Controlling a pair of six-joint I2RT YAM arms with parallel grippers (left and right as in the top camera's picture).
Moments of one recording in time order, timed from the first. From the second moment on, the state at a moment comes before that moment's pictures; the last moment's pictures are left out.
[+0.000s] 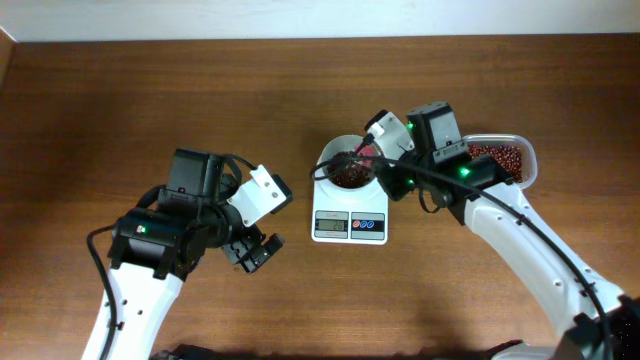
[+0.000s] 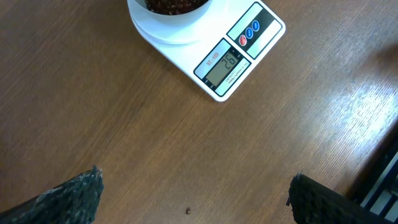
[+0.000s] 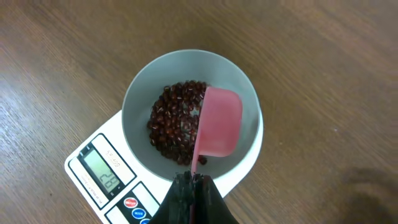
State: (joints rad) left arm -0.23 1.13 1.13 -1.10 0.31 0.63; right arm 0.39 1.51 1.14 -0.51 -0.24 -0.29
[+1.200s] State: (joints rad) left arm -0.23 1.13 1.13 -1.10 0.31 0.63; right arm -0.24 1.72 1.17 -0.70 -0.32 -0.02
